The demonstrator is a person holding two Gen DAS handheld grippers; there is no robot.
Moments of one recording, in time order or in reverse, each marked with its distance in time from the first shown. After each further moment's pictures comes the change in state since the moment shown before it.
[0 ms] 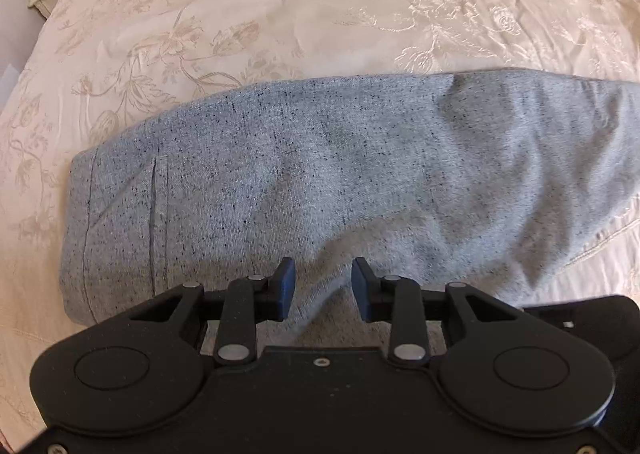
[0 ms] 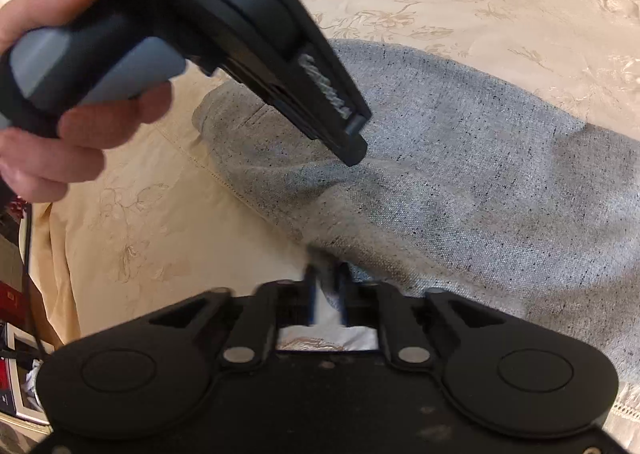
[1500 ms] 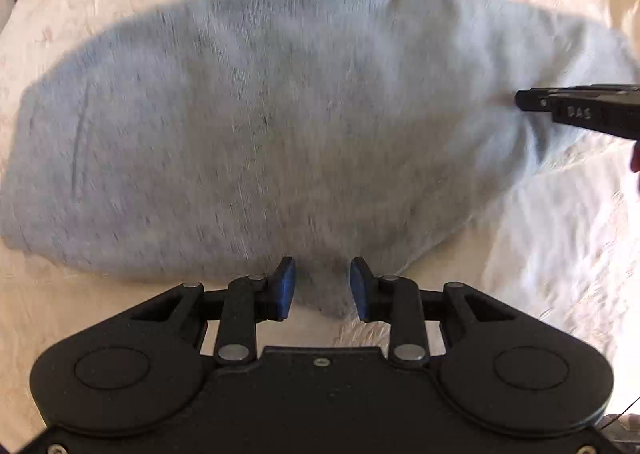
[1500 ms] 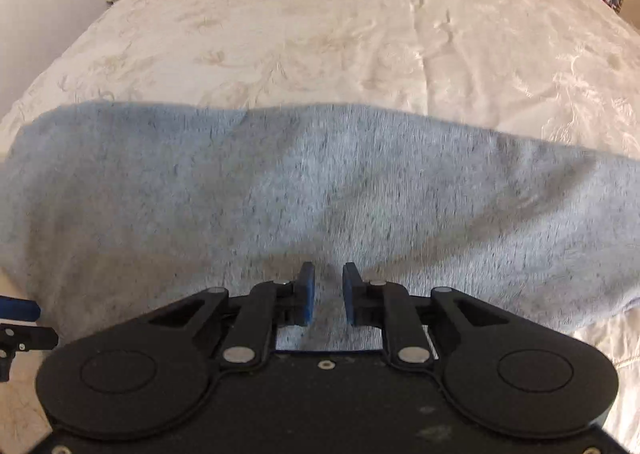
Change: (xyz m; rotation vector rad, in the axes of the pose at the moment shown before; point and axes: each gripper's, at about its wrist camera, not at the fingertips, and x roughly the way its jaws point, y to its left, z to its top) left arm 0.001 -0.033 -0.048 0.018 0.001 -0.099; right arm -0.060 -0.144 -0.010 0.313 -0.066 -0.481
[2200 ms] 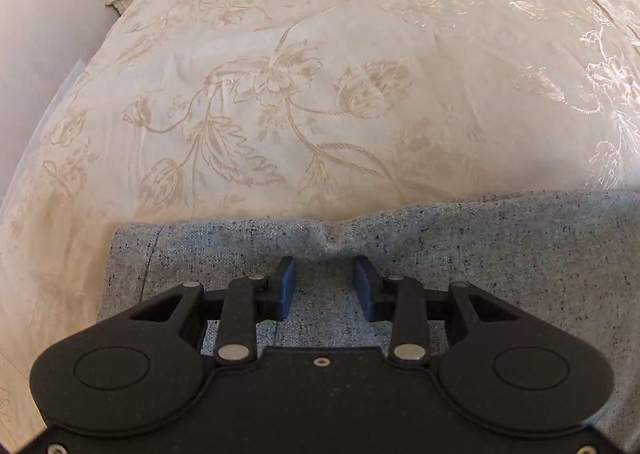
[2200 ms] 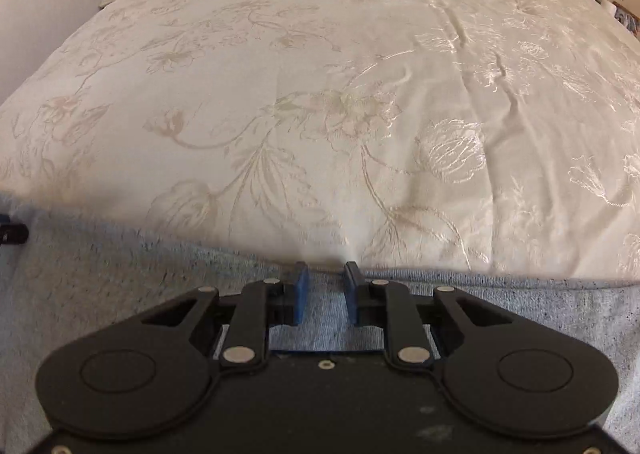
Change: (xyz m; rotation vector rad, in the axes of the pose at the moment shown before) left arm 0.064 0.114 0.106 -0.169 -0.146 0.308; right arm 0.099 0.007 0.101 -0.025 -0.019 -0.036
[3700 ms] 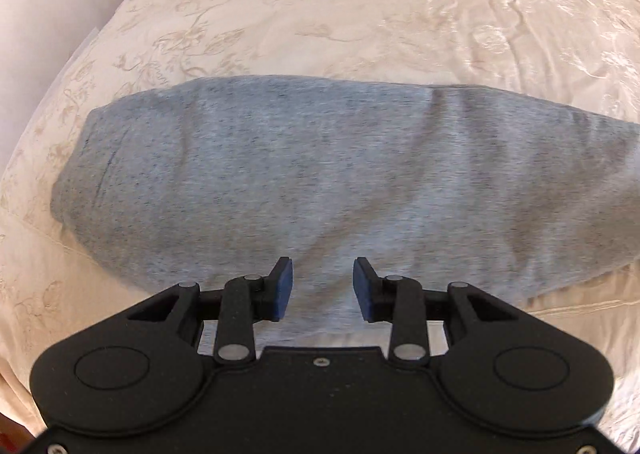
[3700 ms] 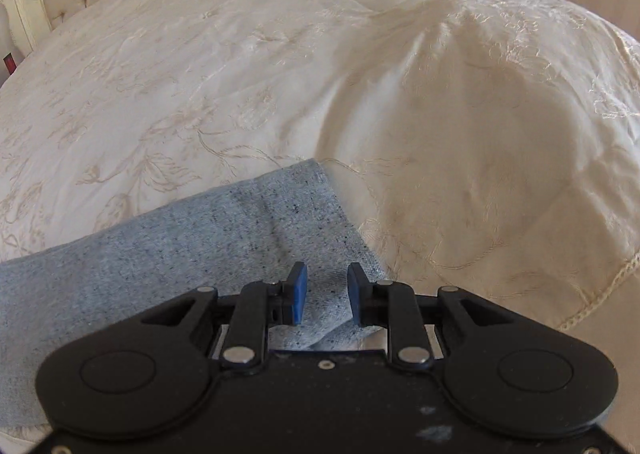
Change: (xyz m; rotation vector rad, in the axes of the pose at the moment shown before) left arm -0.135 -0.206 -0.064 -0.089 0.063 0.000; right arm -0.140 -0.371 -0.121 0.390 -0.035 -0.280
